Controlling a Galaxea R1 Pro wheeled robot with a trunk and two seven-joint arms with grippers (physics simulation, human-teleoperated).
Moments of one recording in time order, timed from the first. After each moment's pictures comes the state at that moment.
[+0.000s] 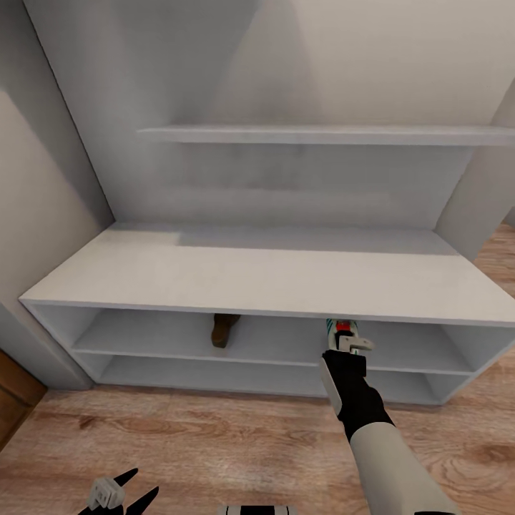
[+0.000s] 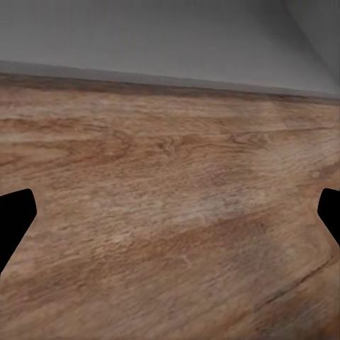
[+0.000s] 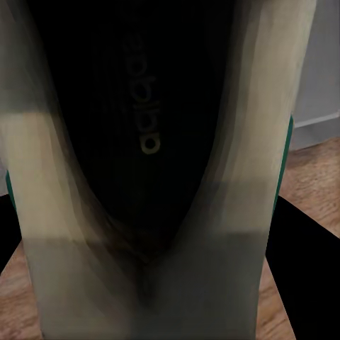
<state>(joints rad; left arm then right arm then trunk) -0.20 0.24 0.32 -0.54 0.08 -0.32 -1.05 -0.70 0.17 -0.08 -0.85 -0.01 0.60 -0.60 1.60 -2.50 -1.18</state>
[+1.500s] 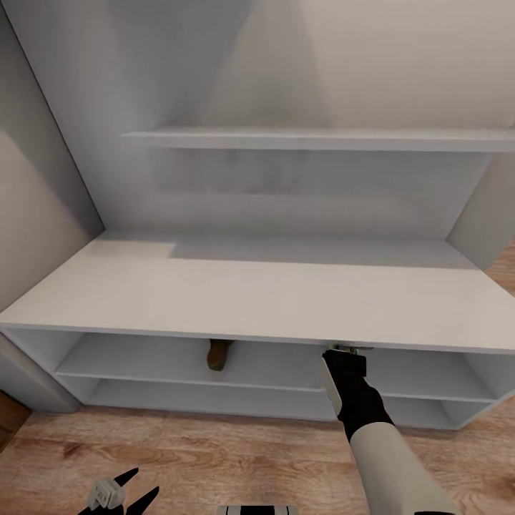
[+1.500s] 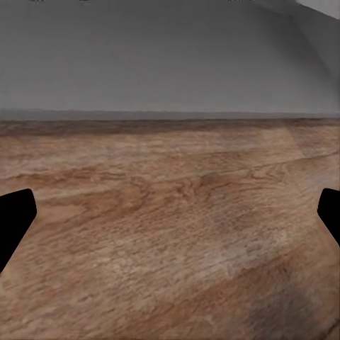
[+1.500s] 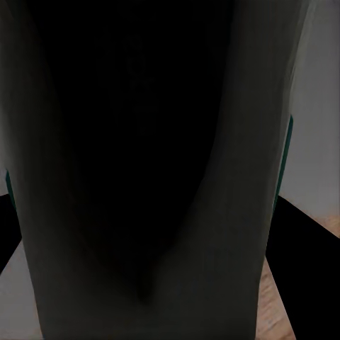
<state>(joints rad) -0.20 0.24 0.32 -0.54 0.08 -0.32 -1.06 -0.70 0.17 -0.08 -0.85 -0.01 0.60 -0.60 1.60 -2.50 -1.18</state>
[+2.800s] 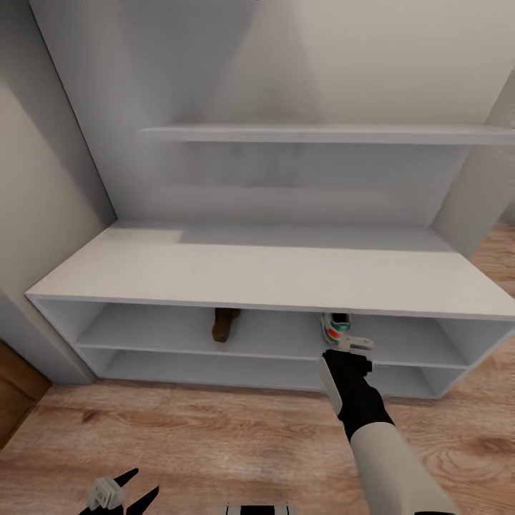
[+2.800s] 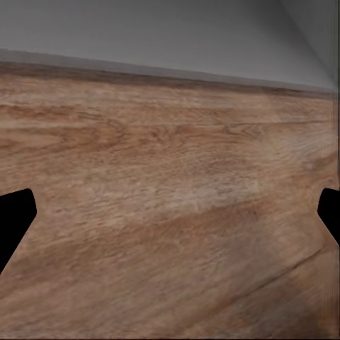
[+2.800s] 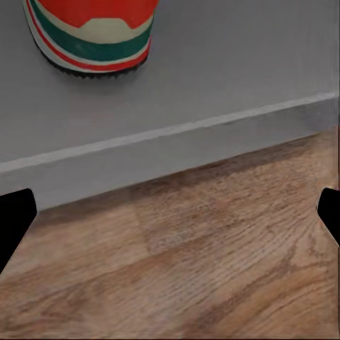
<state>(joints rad) -0.20 0.24 0.32 -0.53 0.08 -0.32 -1.06 -0.70 0.17 -0.09 -0.85 -0.01 0.60 -0.60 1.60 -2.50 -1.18</state>
